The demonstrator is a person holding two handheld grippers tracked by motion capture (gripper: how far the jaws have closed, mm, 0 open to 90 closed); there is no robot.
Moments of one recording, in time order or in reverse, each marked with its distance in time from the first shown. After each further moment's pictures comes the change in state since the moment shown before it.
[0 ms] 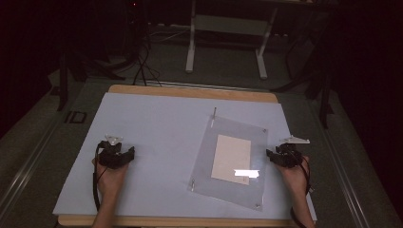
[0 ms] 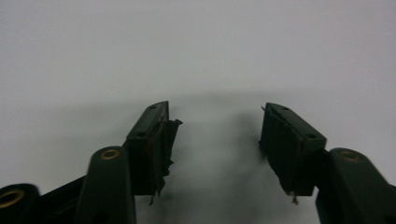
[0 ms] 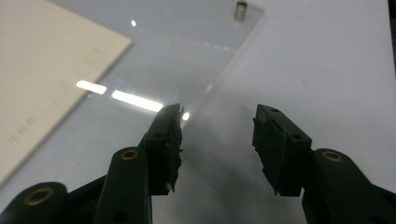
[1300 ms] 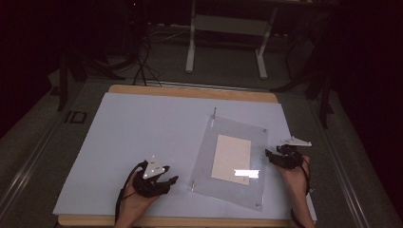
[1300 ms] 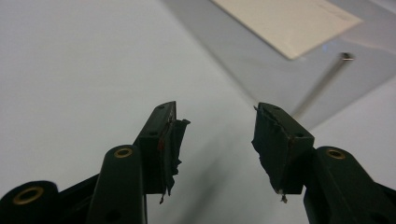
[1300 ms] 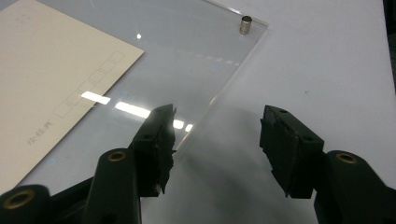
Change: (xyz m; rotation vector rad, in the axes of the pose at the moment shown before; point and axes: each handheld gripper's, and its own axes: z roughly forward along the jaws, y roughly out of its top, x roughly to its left) left arm -0.122 -0.025 -0.061 -0.073 -0.530 0.434; right arm 0.002 -0.004 -0.004 -0.052 0.014 -0.010
